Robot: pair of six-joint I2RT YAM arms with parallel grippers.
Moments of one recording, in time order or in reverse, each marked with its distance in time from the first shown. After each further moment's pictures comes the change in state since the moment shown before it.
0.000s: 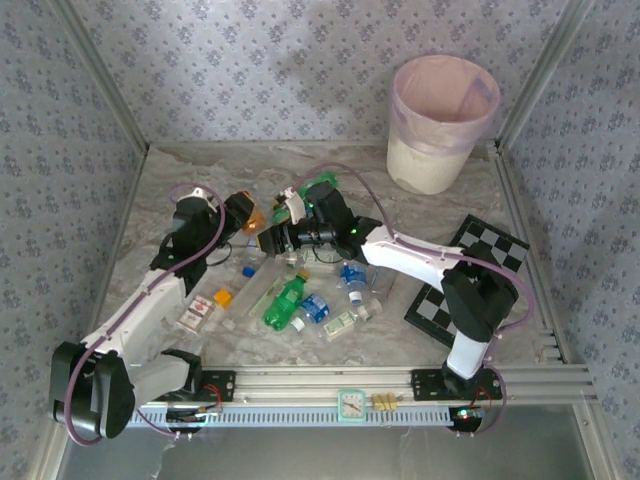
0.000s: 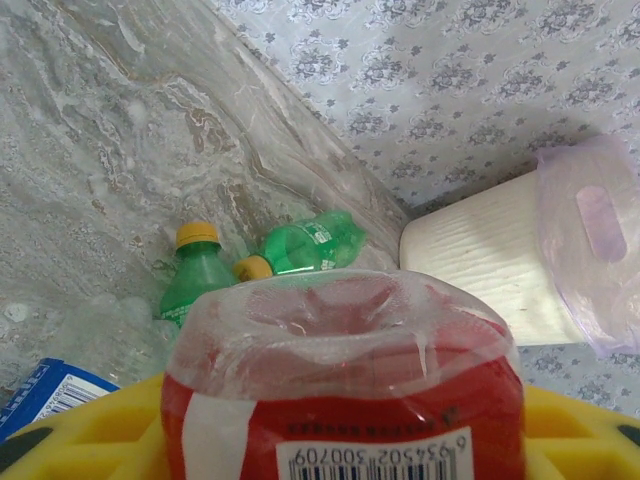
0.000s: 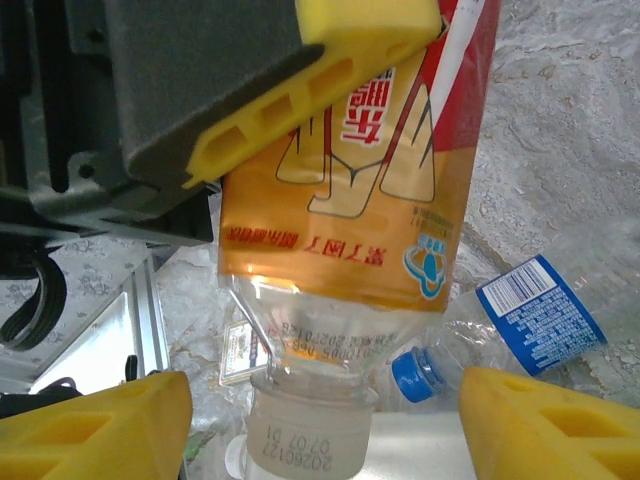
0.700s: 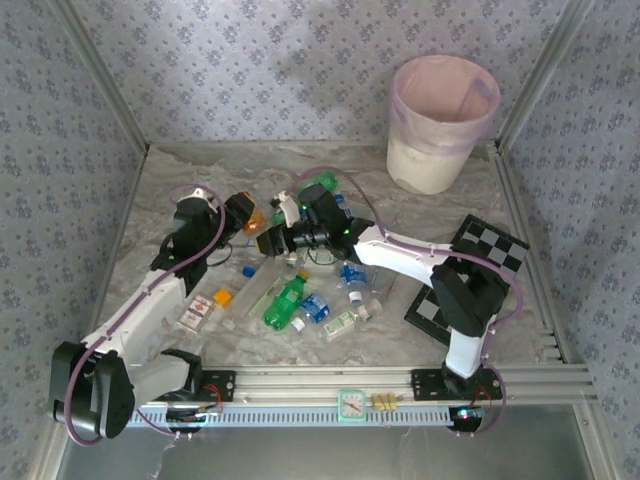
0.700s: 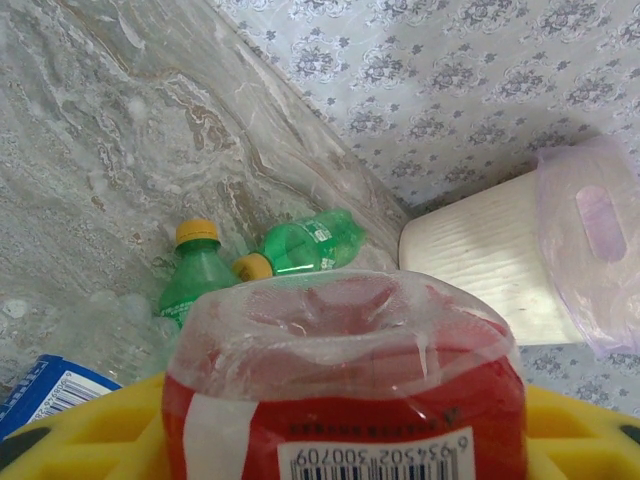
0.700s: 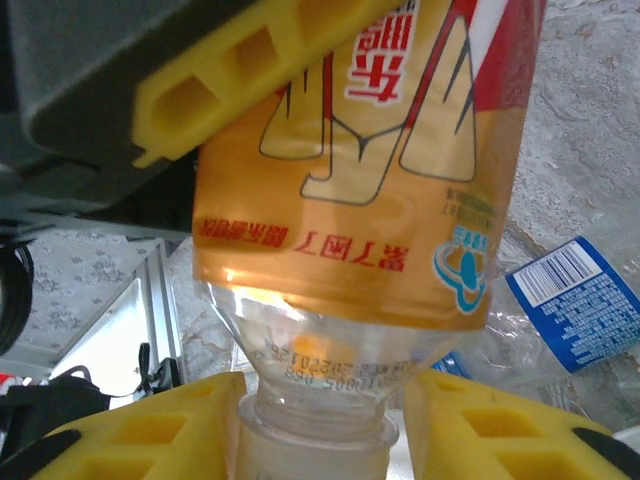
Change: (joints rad) left arm -0.003 -0.001 -0.006 0.002 0.000 -0.011; right arm 0.013 0.053 0.024 0.004 -0.039 0.023
